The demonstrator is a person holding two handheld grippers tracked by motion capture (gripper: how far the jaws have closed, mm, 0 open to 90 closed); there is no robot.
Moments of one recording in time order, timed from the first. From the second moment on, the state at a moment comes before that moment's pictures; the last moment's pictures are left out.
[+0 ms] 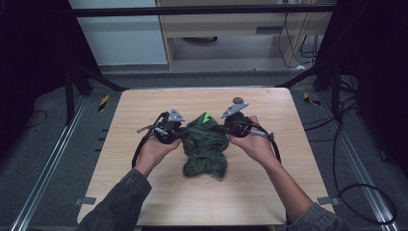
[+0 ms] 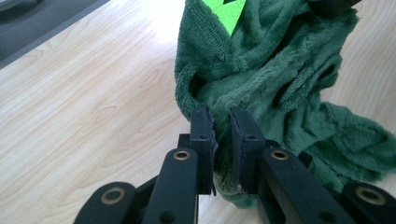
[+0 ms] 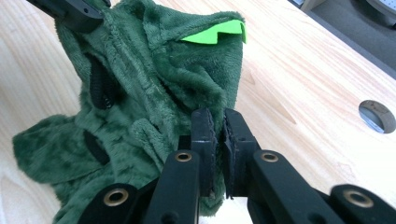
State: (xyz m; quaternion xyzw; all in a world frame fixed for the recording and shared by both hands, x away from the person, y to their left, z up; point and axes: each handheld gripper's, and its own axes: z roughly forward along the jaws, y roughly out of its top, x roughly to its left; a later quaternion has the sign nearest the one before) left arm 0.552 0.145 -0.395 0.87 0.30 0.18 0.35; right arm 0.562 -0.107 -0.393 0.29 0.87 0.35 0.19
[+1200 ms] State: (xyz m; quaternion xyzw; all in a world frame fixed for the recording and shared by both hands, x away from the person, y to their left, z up) left arm 0.522 0.148 -0.417 0.88 0.29 0.15 0.35; right arm 0.528 -0.109 -0.411 0.28 0.87 0.37 0.17
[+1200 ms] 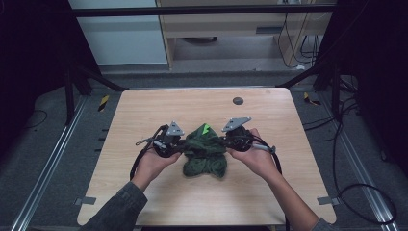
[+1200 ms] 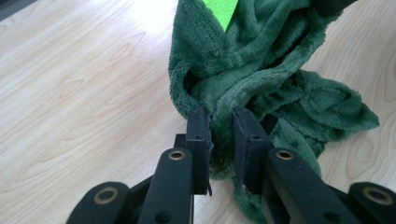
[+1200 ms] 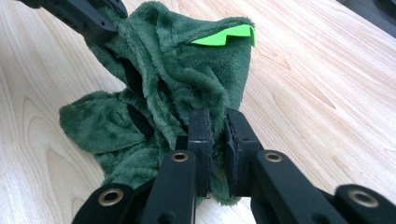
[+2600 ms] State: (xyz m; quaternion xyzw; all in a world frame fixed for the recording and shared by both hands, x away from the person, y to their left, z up) left arm 0.497 0.152 -0.441 0.88 0.29 0.14 0.35; right arm 0.499 -0.117 -0.429 0.28 0.87 0.37 0.15
